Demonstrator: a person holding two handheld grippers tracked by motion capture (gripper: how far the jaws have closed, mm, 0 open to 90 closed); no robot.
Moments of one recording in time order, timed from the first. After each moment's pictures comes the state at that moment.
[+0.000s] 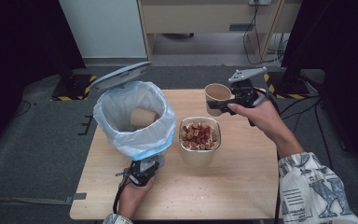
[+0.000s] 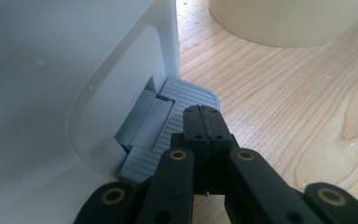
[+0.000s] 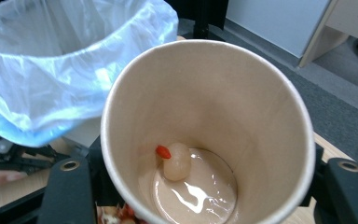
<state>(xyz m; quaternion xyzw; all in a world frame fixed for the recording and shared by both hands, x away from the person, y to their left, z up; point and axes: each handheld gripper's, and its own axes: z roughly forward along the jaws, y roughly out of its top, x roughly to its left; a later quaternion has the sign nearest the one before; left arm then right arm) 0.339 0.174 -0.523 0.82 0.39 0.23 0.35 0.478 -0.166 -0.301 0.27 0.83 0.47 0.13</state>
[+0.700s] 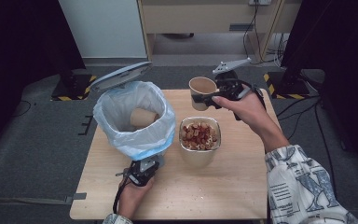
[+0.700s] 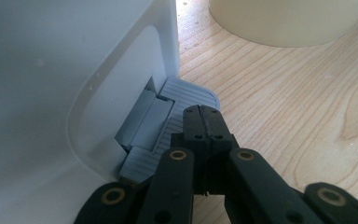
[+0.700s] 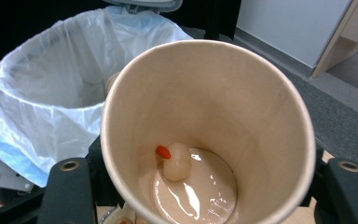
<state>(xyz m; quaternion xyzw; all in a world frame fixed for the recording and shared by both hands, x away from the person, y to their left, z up) 0.339 0.173 -0.523 0.82 0.39 0.22 0.36 0.482 -0.124 -0.278 0.26 0.83 0.48 0.12</state>
